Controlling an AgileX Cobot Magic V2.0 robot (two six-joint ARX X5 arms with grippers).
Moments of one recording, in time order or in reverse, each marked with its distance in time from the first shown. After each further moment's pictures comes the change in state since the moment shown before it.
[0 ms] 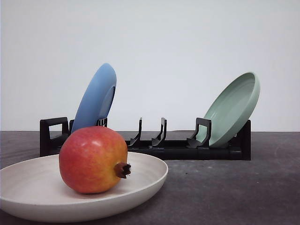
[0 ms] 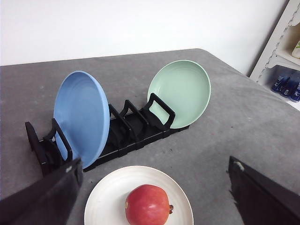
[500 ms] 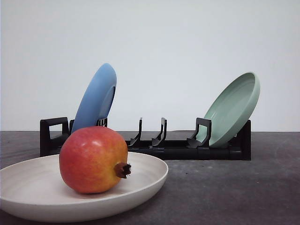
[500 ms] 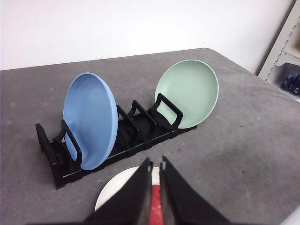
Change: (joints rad) left_arx 0.000 0.000 0.000 -0.011 -0.026 0.020; right_arx 0.000 0.005 0.000 0.011 -0.002 0.010
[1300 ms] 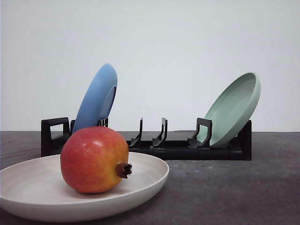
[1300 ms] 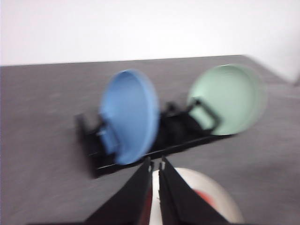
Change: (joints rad) left_arx 0.234 -0.045 -0.091 0.023 0.012 0.017; right_arx 0.000 0.000 0.000 0.001 -0.001 0.000
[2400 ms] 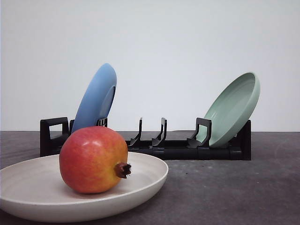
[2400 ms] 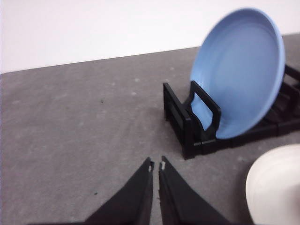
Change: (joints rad) left_arx 1.020 -0.420 -0.684 0.452 0.764 0.517; right_arx 0.000 0.000 0.000 0.000 0.000 0.000
